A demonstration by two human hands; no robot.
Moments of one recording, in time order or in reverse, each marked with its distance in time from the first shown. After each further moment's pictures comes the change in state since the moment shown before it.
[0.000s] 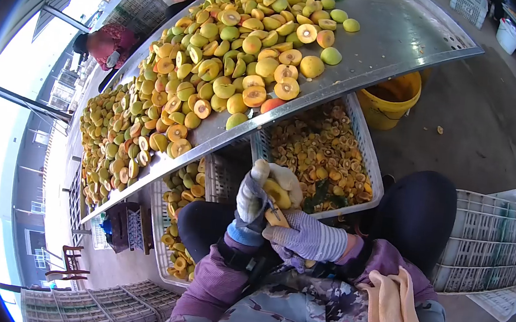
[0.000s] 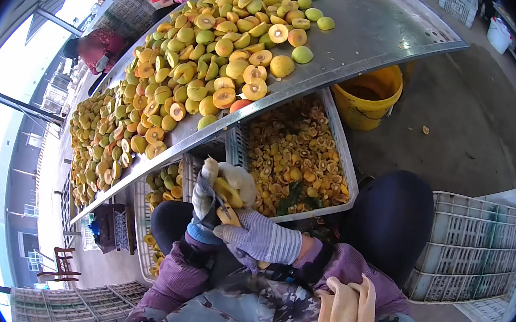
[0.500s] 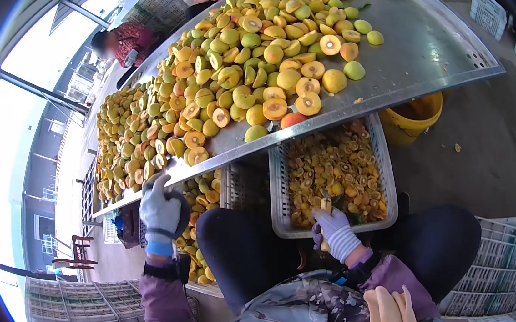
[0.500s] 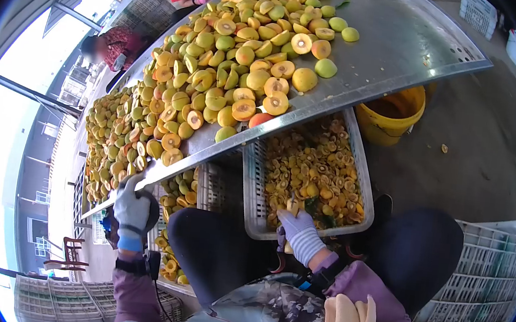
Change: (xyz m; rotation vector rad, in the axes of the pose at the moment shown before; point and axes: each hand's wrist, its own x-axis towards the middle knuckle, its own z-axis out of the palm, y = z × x) left_hand -0.064 0.157 -0.101 2.102 0.878 -0.161; right_hand 0.026 0.046 -0.058 0.280 0.695 0.225
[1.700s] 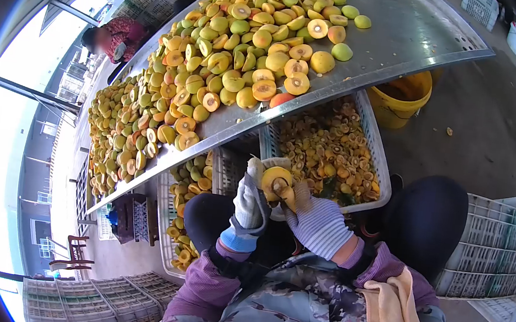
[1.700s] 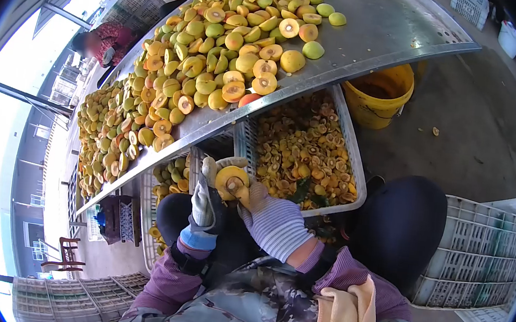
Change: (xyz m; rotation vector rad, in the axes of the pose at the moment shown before) left_hand -0.081 0.154 0.049 -1.732 -0.693 -0.060; right_hand -0.053 -0.011 0.033 -1.307 0.198 -1.031
